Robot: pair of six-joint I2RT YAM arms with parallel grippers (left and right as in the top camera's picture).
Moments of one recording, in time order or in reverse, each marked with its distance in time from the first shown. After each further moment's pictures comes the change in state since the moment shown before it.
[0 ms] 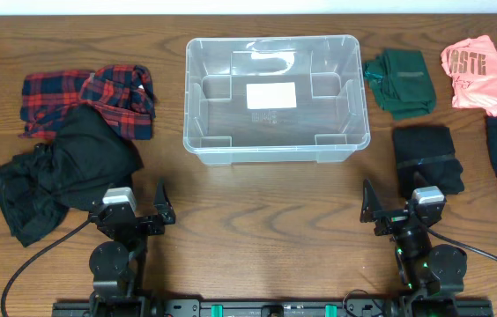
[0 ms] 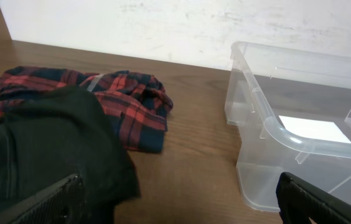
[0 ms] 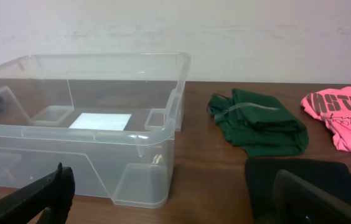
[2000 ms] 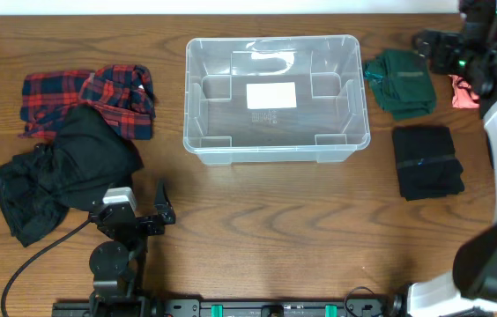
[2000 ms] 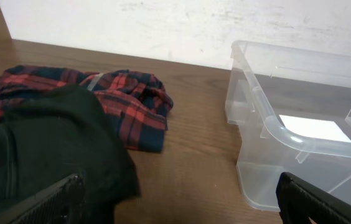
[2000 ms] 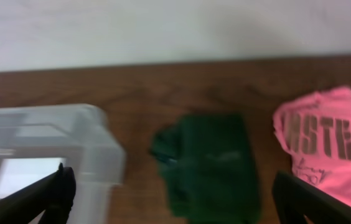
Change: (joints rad) left arm 0.000 0.003 0.000 -0.001 0.000 0.000; right arm -0.278 1.710 1.515 -0.417 -0.177 -0.107
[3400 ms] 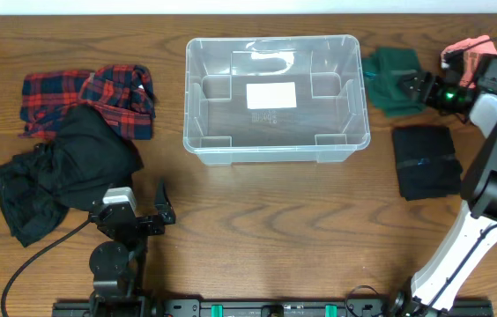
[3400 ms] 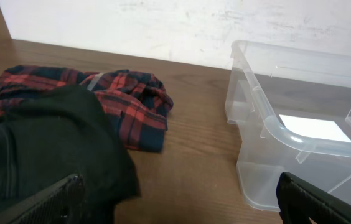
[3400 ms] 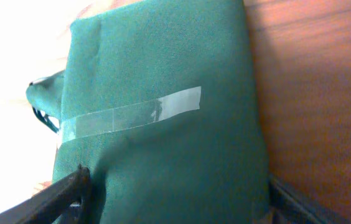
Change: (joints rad) left arm 0.000 0.000 0.000 0.000 0.000 0.000; right arm -0.118 0.554 0.005 0.261 -0.373 0.079
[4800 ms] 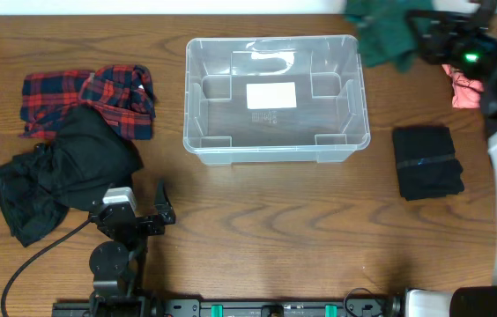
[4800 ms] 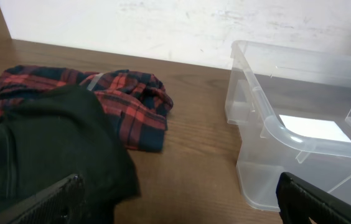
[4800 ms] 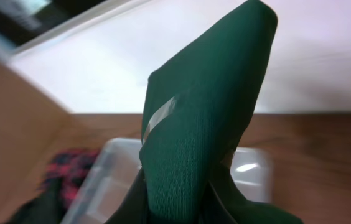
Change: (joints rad) left arm 0.000 0.000 0.000 0.000 0.000 0.000; right arm 0.247 -0.770 0.000 -0.182 0.012 0.249
